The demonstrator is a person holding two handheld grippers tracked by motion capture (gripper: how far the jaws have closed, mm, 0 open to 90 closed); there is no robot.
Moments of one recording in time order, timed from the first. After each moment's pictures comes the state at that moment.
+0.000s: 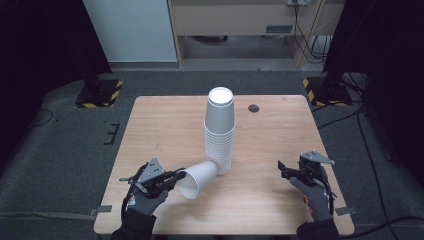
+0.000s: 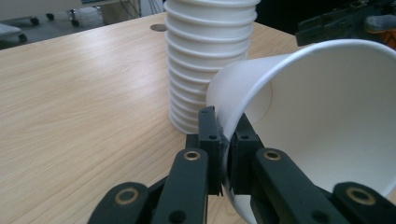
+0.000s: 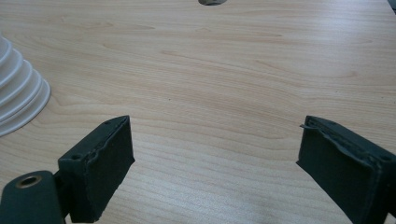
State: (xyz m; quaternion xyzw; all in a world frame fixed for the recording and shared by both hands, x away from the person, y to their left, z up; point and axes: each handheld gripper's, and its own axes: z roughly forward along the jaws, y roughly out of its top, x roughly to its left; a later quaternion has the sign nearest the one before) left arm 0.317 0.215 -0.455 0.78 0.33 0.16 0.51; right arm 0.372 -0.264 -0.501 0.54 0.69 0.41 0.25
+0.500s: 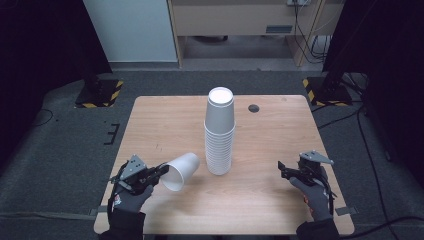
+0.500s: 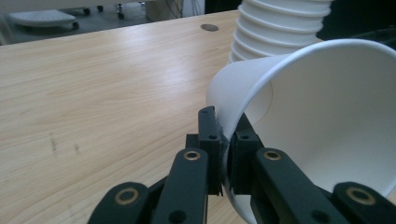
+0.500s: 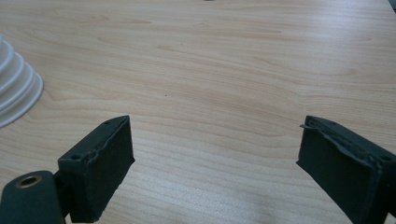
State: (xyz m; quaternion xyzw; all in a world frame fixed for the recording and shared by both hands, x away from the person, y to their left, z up) left arm 0.318 0.253 -0.449 0.74 0.40 0.19 0.50; right arm 0.374 -0.263 -0.503 0.54 0.70 0.40 0.25
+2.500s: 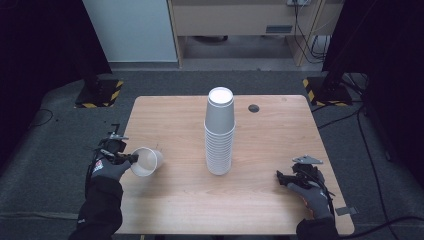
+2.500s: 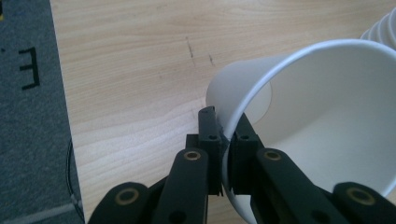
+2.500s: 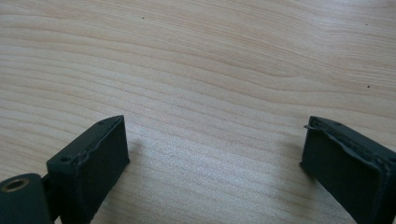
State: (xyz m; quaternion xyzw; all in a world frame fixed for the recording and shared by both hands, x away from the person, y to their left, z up) left arm 0.378 0.309 -0.409 0.77 0.57 0.14 0.25; right arm 0.381 -0.265 -0.538 0.54 0.75 0.31 0.23
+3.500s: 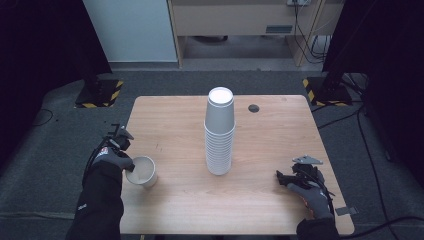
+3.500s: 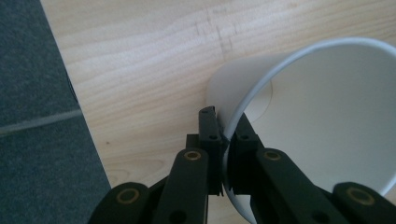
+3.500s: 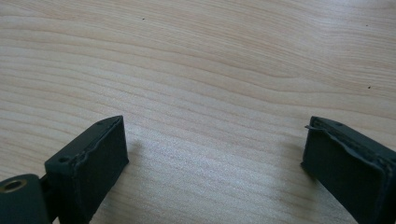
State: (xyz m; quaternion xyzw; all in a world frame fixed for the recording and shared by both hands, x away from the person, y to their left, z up) left arm 0.399 0.303 -0.404 0.79 0.60 0.01 0.08; right arm 0.381 -0.265 -0.539 0.54 0.75 0.31 0.23
